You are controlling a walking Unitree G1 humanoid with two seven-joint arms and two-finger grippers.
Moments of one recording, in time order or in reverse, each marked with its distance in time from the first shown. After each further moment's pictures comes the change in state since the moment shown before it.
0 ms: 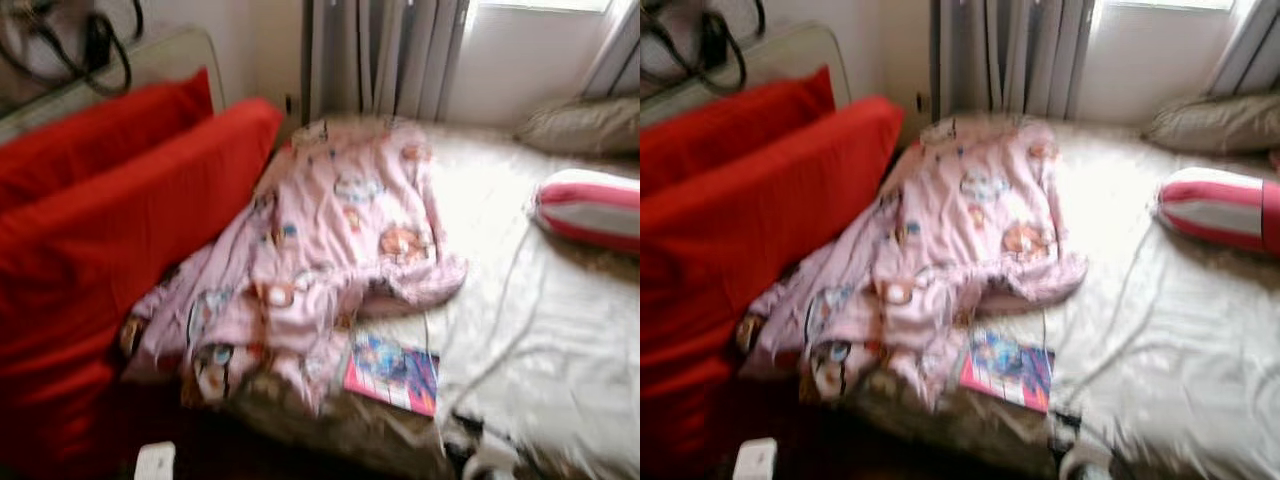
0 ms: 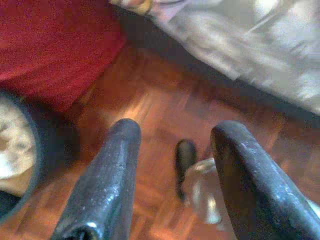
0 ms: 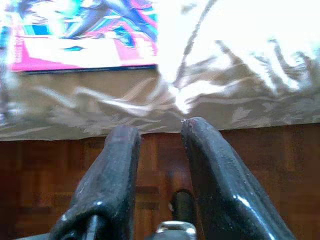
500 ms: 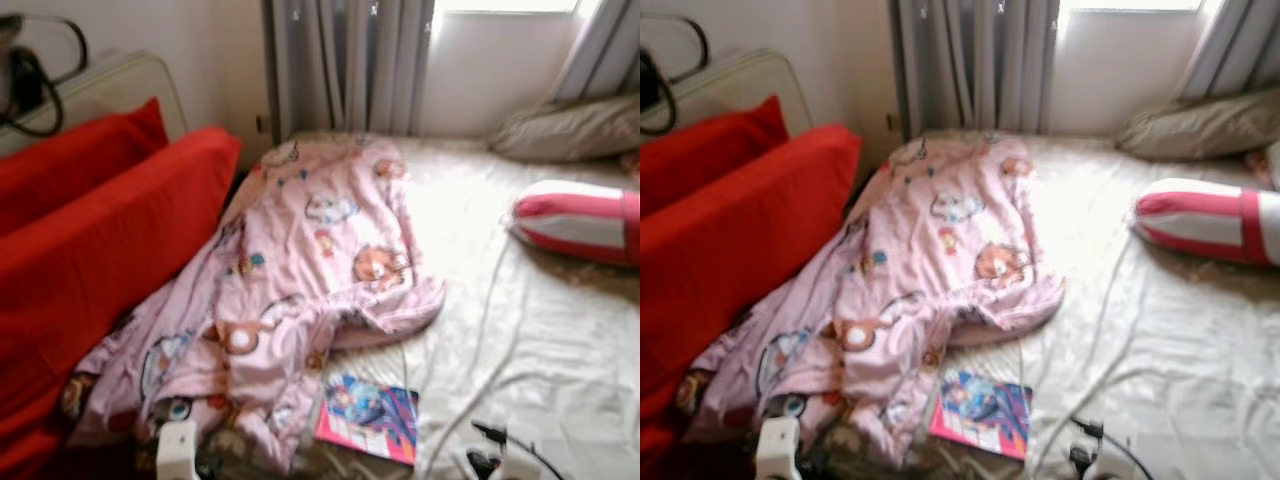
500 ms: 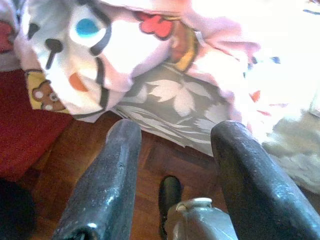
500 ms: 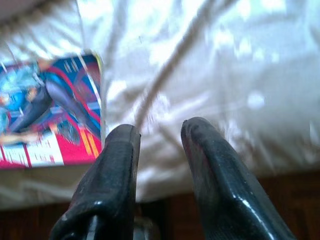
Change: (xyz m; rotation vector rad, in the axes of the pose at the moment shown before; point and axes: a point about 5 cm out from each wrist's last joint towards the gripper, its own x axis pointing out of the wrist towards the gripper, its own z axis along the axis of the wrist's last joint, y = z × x) left arm 0.003 0.003 0.025 -0.031 -0.111 0.003; right arm 0.002 0.005 0.017 -0.030 -0.089 0.045
